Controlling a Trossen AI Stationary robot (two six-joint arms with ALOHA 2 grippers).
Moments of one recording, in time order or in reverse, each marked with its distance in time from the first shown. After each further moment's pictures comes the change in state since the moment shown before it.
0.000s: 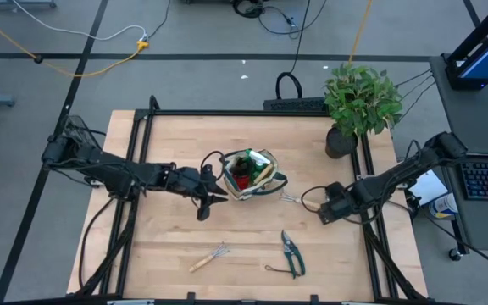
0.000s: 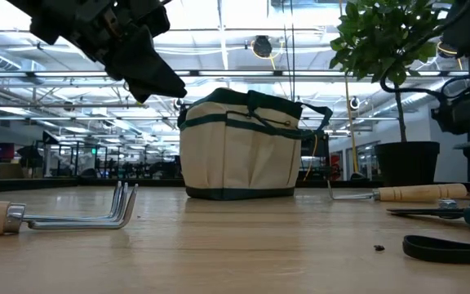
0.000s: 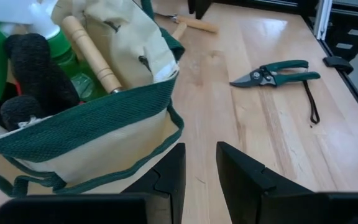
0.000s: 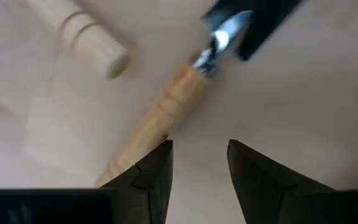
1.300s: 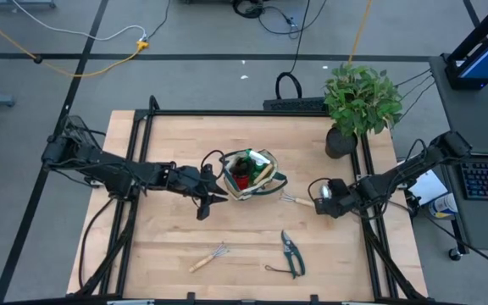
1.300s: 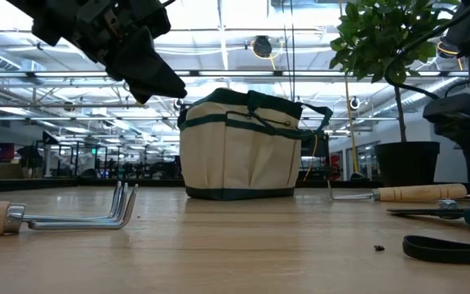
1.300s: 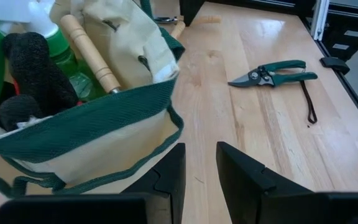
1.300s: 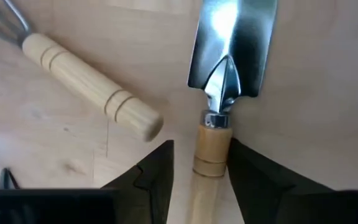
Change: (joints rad) left arm 0.015 0.000 0.000 0.000 0.022 0.001; right arm -0.011 -0.102 -0.190 0.233 0.113 0.207
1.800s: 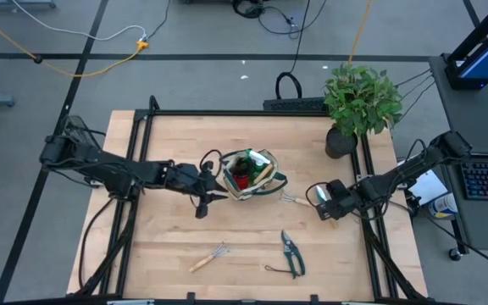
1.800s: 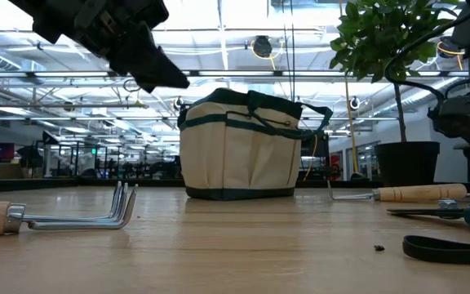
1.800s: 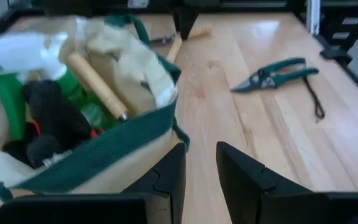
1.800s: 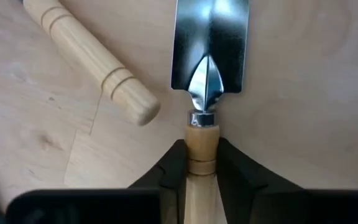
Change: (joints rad) left arm 0.010 -0.027 0.000 0.015 -0.001 0.154; right arm 0.000 0.001 -0.002 -0.042 0.042 -0.208
